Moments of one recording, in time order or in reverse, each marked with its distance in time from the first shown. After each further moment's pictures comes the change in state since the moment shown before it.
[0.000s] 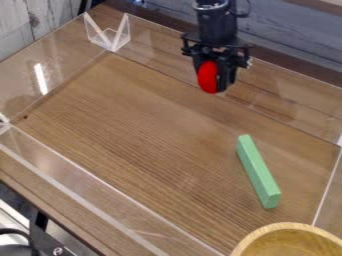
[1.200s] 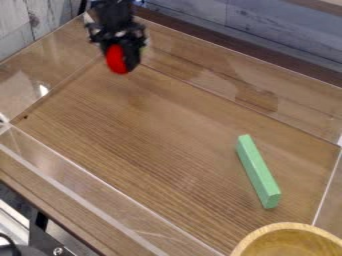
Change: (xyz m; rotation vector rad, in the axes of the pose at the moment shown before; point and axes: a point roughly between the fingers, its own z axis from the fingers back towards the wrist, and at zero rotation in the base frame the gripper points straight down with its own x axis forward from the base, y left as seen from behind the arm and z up) arm -0.032 0.121 0.034 0.019 -0.073 0.178
